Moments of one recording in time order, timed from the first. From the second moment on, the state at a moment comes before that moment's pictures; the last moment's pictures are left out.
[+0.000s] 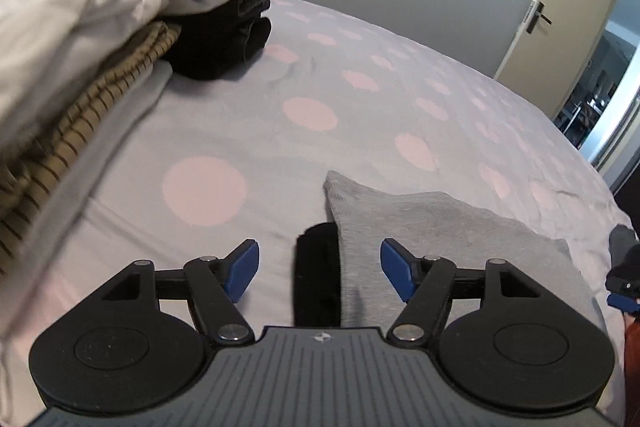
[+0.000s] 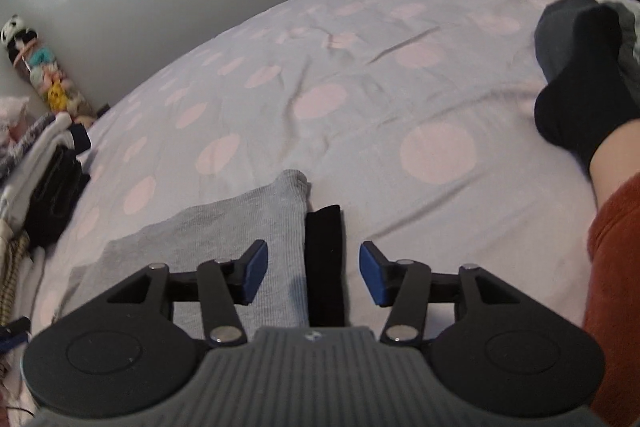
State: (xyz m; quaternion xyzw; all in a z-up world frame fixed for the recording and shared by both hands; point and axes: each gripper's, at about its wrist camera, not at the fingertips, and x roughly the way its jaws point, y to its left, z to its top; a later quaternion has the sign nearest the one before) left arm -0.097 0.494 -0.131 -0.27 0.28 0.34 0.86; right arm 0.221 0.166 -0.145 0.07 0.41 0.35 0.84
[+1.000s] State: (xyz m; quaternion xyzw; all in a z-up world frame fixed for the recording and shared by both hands) left arm -0.077 0.494 -0.155 -0.25 0.30 0.36 0.85; right arm 0.213 0.210 -0.153 0.09 0.39 0.34 0.85
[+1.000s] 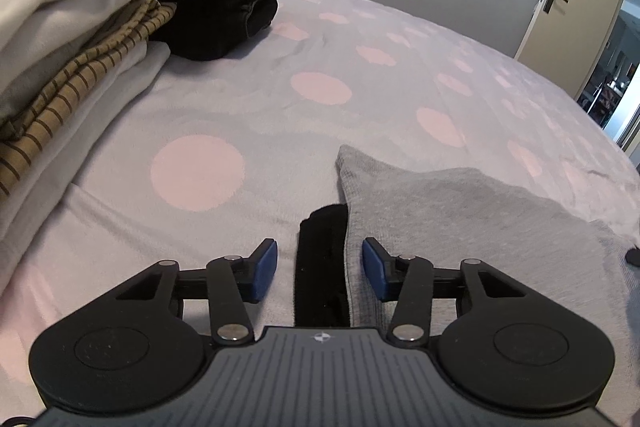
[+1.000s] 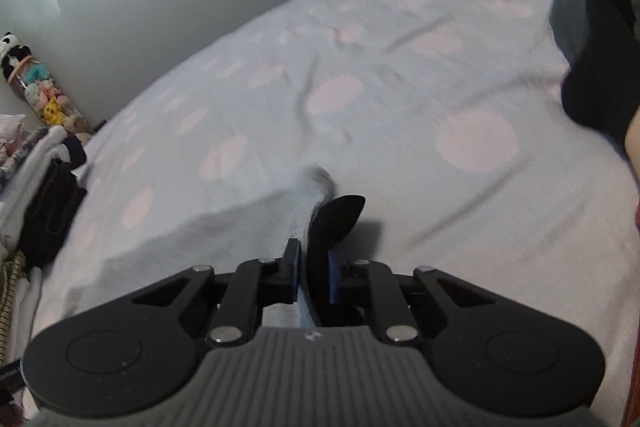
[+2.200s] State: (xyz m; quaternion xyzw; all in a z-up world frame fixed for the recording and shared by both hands) left arm -0.146 0.514 -0.136 -0.33 0.24 0.33 0.85; right arm 0.022 0.425 -0.147 0.02 0.41 0.53 0.74
